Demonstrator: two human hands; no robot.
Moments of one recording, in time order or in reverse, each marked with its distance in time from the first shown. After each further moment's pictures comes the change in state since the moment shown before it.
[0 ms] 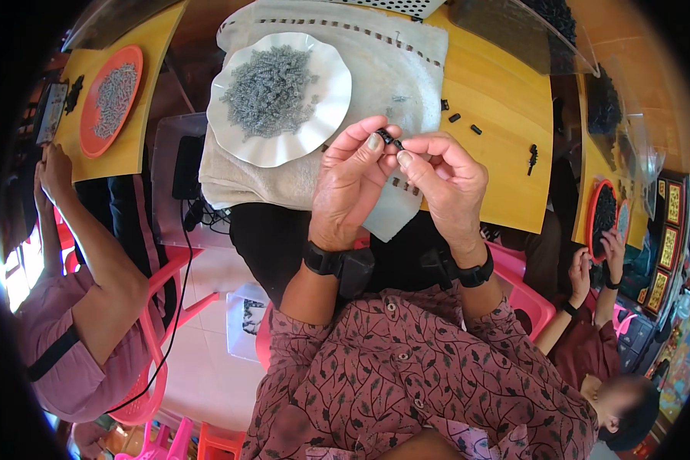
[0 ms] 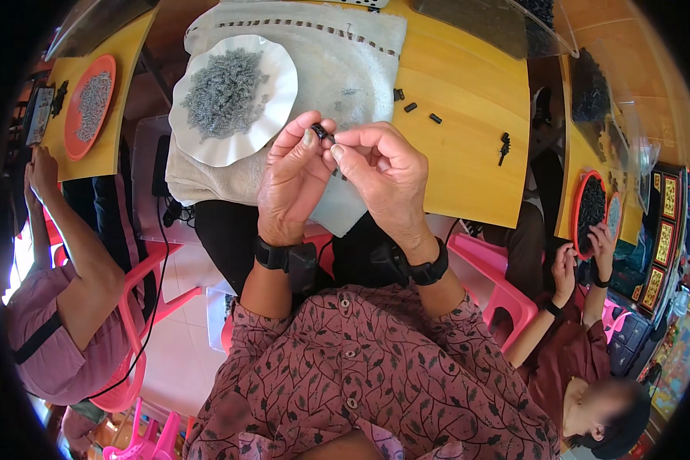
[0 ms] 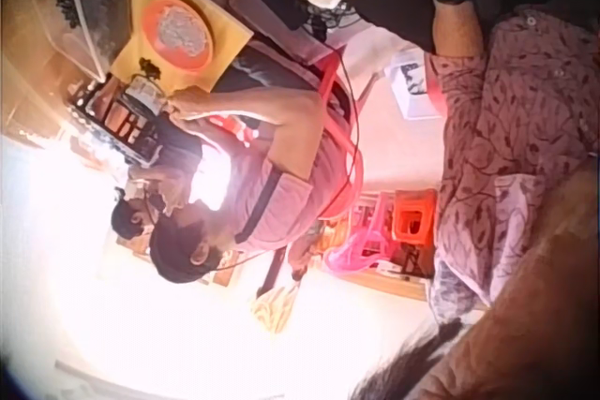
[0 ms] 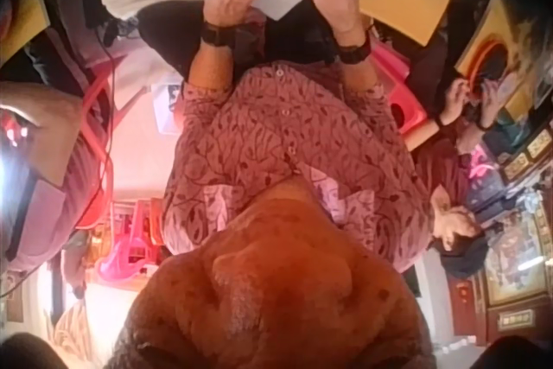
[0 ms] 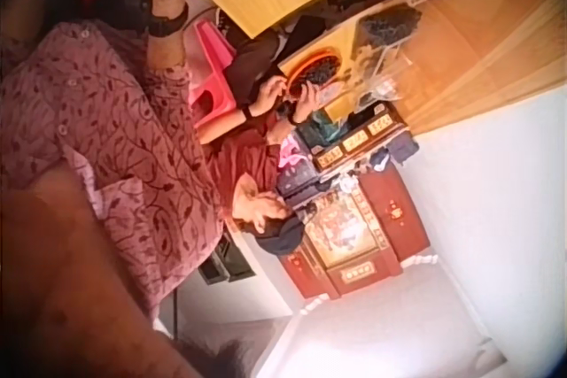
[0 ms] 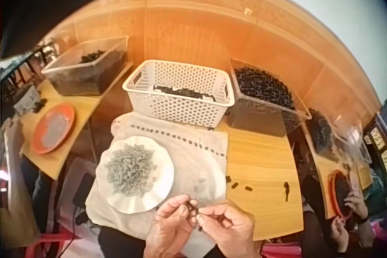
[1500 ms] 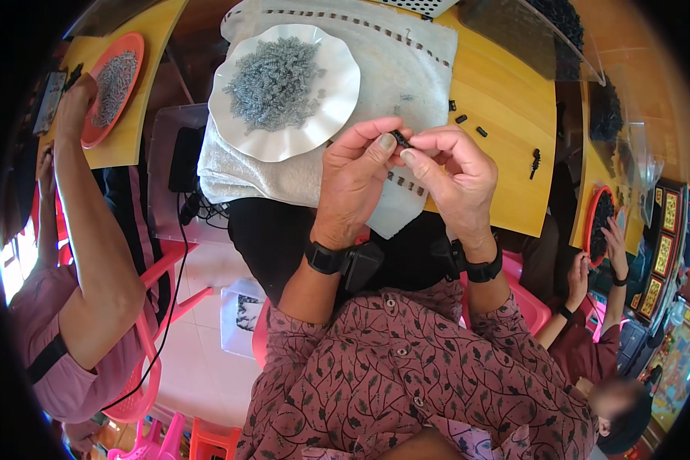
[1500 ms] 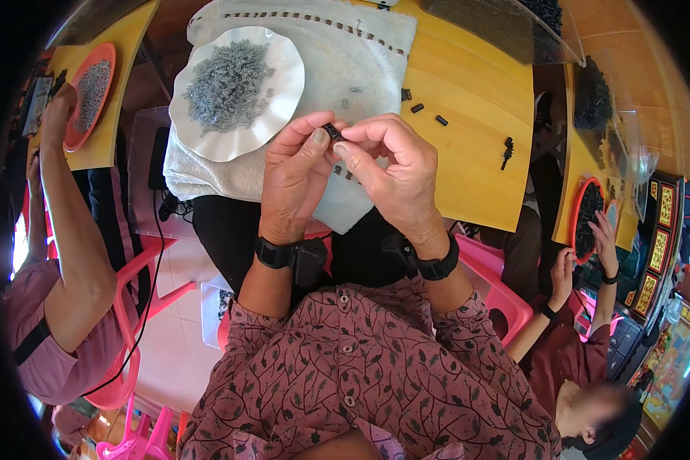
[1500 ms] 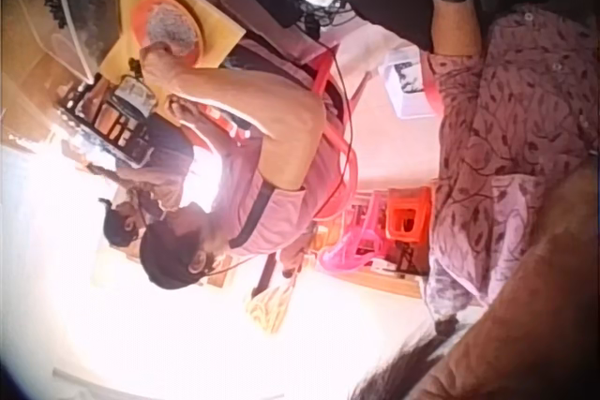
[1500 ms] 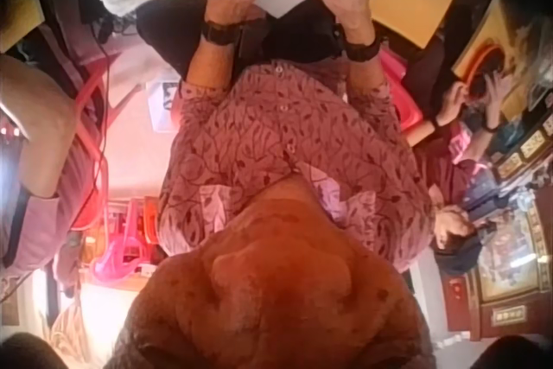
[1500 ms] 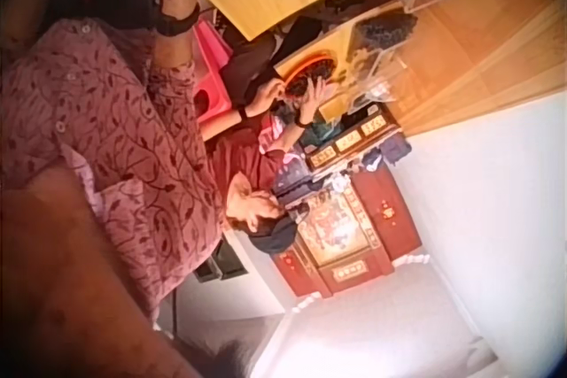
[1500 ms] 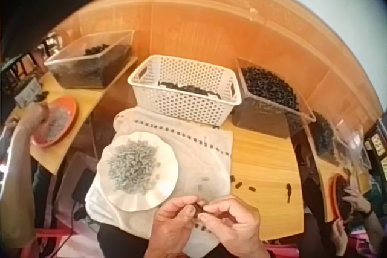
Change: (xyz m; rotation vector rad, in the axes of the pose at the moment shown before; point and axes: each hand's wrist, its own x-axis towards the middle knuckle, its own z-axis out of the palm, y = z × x) left_hand 0.000 -0.003 0.001 0.237 -0.014 0.122; right_hand 0.014 0.002 -0.006 -0.297 -0.044 -0.196
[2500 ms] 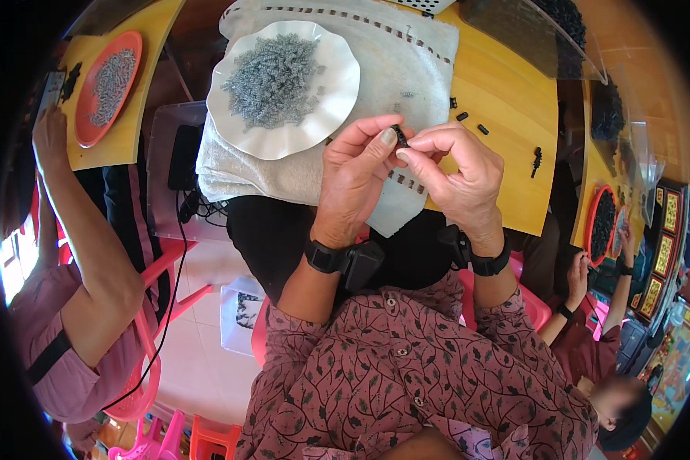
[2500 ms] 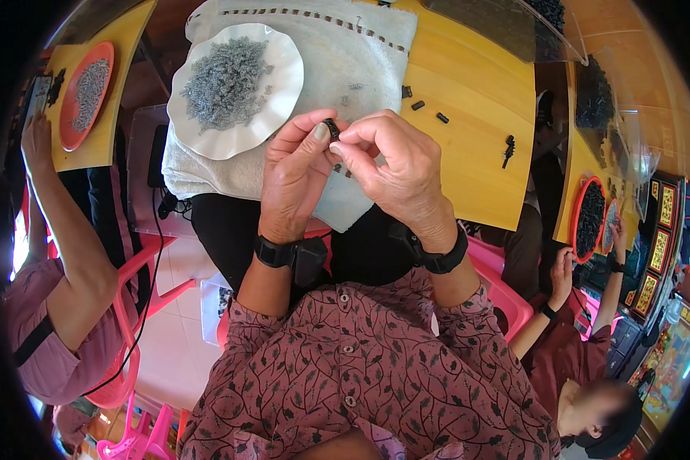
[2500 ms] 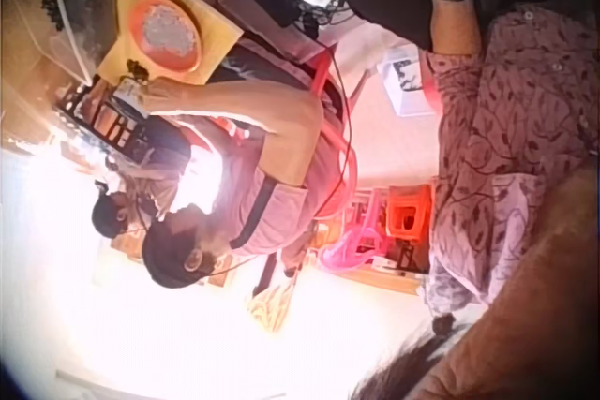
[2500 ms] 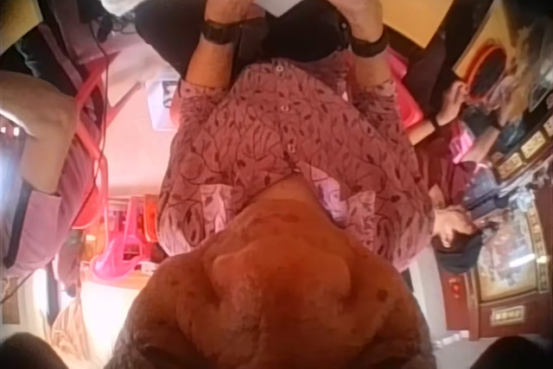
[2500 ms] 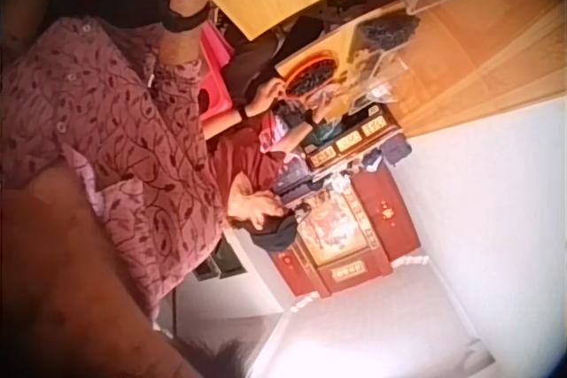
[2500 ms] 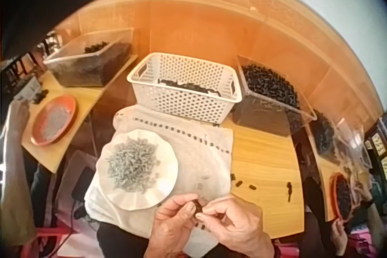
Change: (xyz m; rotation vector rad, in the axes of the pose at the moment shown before) left_hand 0.001 0.001 0.000 -0.022 -0.003 -0.054; right_hand 0.012 -0.008 -0.004 -0.341 -0.078 -0.281
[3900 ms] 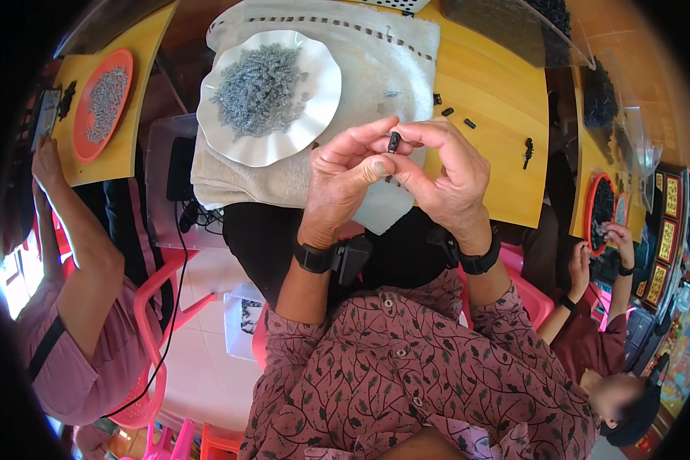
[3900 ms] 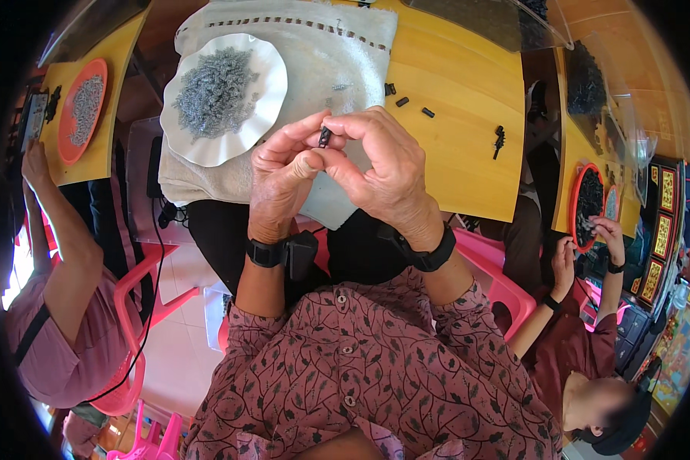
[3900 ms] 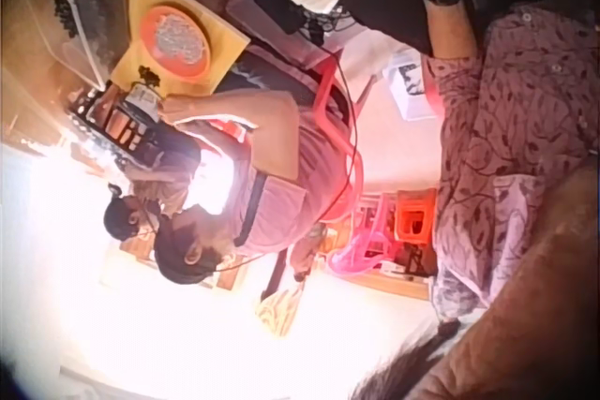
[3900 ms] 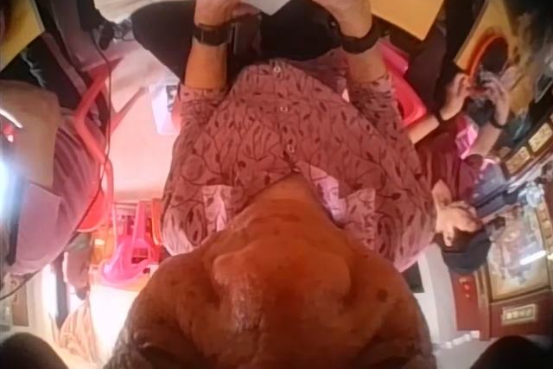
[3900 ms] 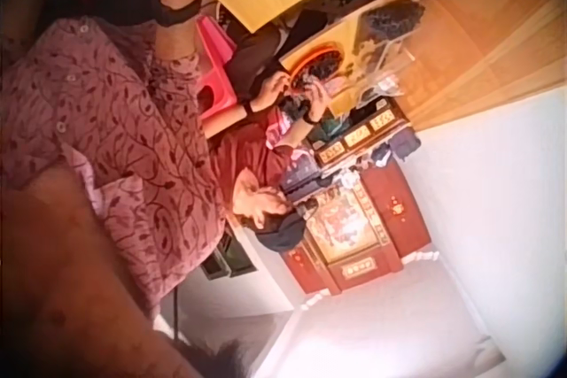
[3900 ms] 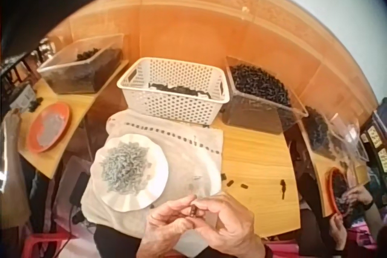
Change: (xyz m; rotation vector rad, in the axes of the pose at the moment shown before) left_hand -0.003 0.008 0.001 0.201 -0.198 0.041; right_hand -0.006 0.005 -0.001 0.013 0.062 -0.103
